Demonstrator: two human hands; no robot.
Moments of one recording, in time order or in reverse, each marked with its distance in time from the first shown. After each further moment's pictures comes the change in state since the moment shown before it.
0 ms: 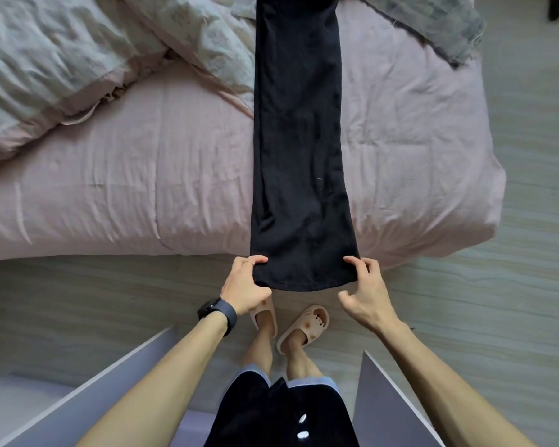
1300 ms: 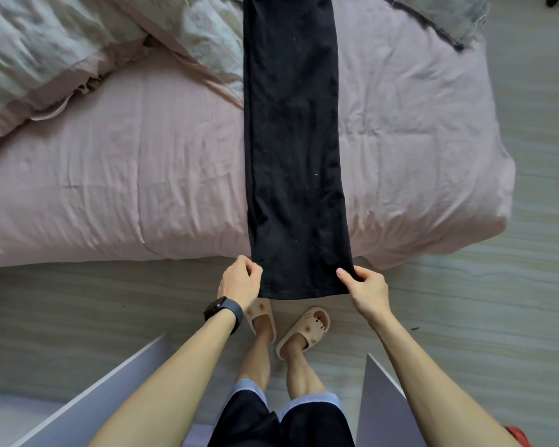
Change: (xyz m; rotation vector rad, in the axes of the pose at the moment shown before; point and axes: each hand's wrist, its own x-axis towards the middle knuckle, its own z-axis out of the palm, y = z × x) left_hand 0.051 -0.020 0.034 -0.034 0.200 -0.139; right_hand 0.032 0.024 0.036 0.478 0.093 0.337
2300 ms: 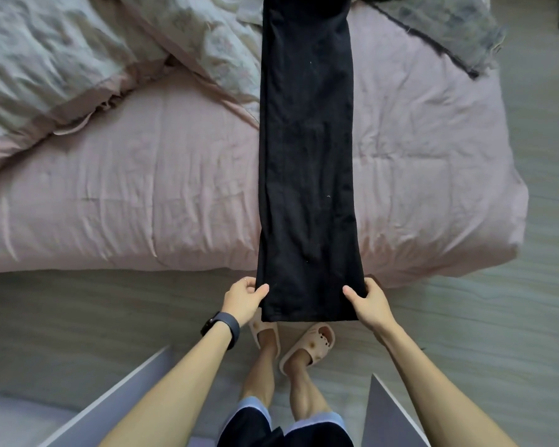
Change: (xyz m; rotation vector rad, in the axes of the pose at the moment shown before) left_hand 0.013 -0.010 -0.021 -0.292 -0.190 -0.150; right_hand 0.025 -0.014 0.009 -0.084 -0.098 0.119
